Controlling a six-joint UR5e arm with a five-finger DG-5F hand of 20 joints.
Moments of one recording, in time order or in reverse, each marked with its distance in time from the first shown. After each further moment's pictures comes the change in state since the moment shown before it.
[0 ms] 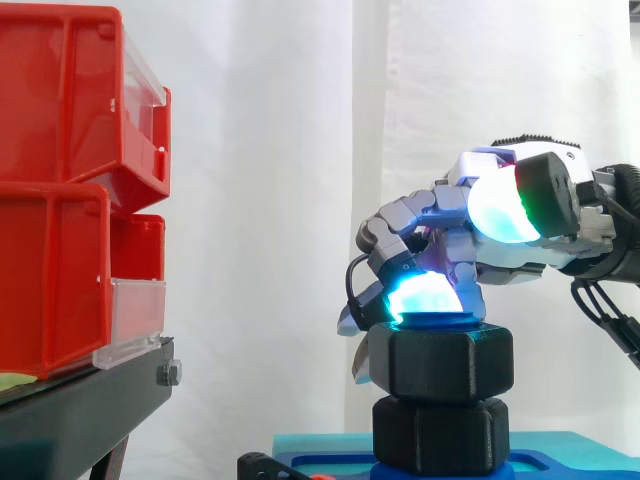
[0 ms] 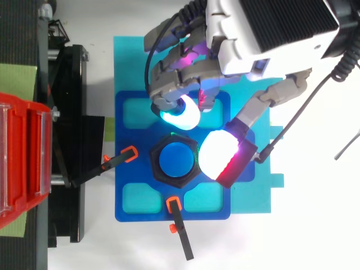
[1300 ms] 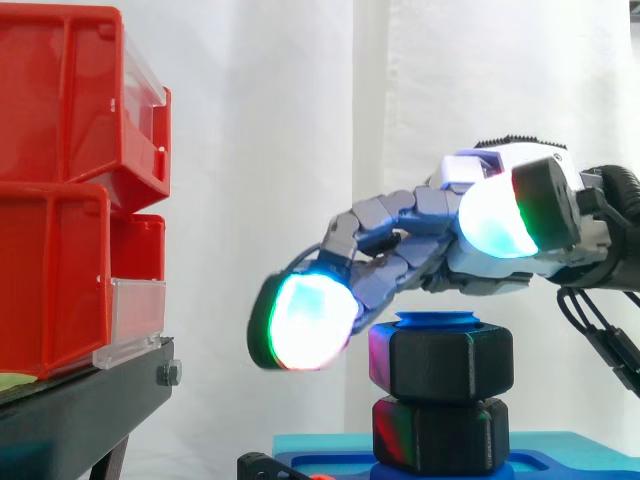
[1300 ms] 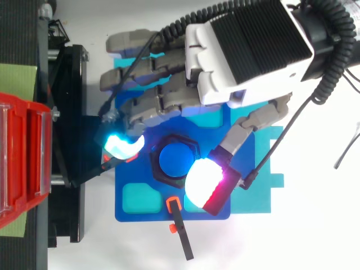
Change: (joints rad) arm 0.032 -0.045 0.074 -0.067 -0.018 0.011
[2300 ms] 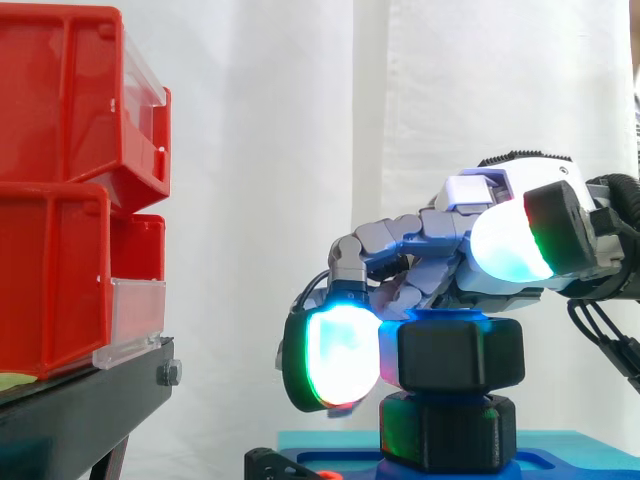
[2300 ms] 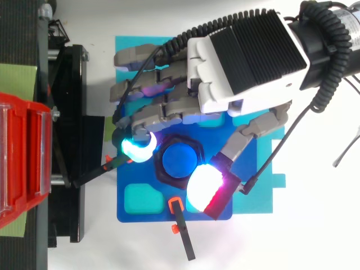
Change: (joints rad) arm 0.006 -0.001 0.000 -0.046 0.005 0.002
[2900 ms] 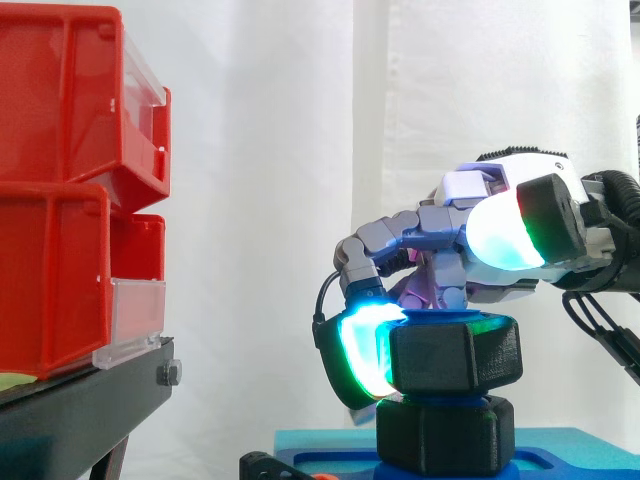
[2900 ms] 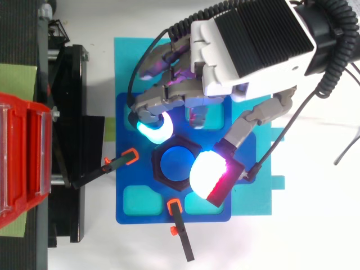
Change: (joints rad) arm -0.019 0.001 0.008 0.006 -0.018 -0.001
